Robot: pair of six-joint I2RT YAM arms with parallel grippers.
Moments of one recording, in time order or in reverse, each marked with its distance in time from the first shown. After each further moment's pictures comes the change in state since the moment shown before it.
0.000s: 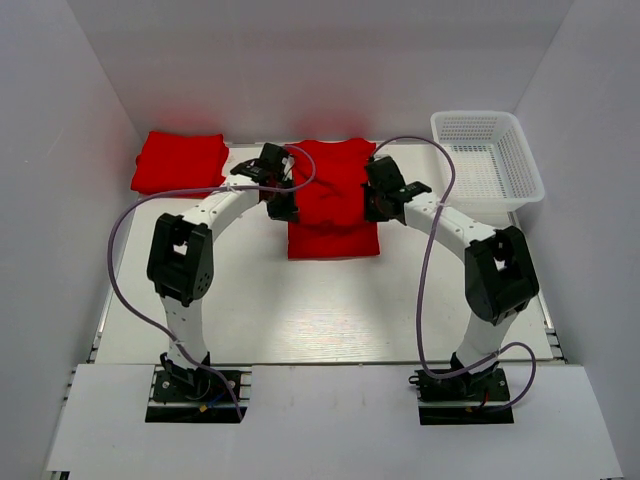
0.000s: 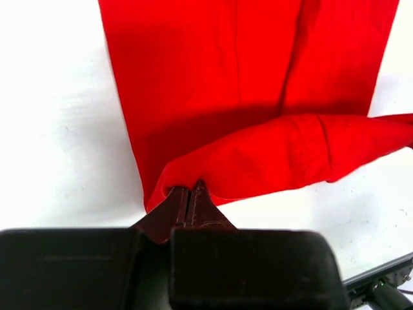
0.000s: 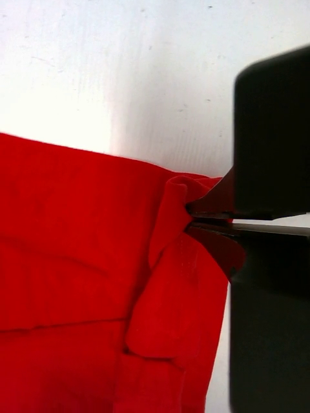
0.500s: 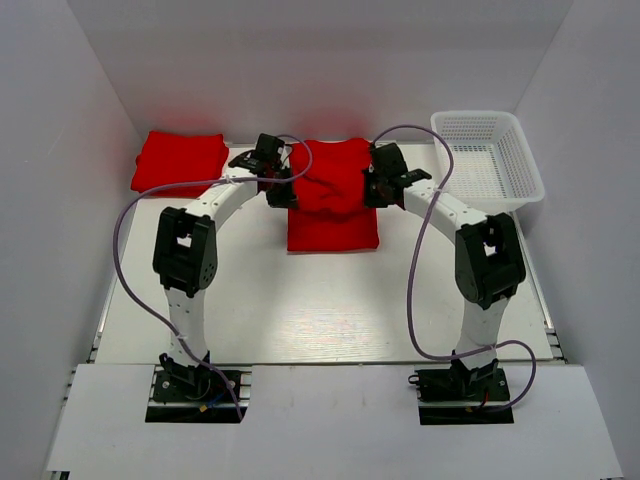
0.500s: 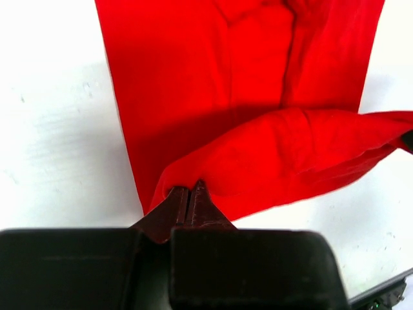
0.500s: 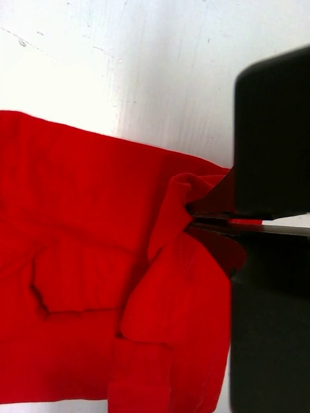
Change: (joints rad) left arm 0.051 0.089 0.106 0.050 0.028 0.024; right arm -0.073 0.134 0.152 0.029 -0.126 -0.031
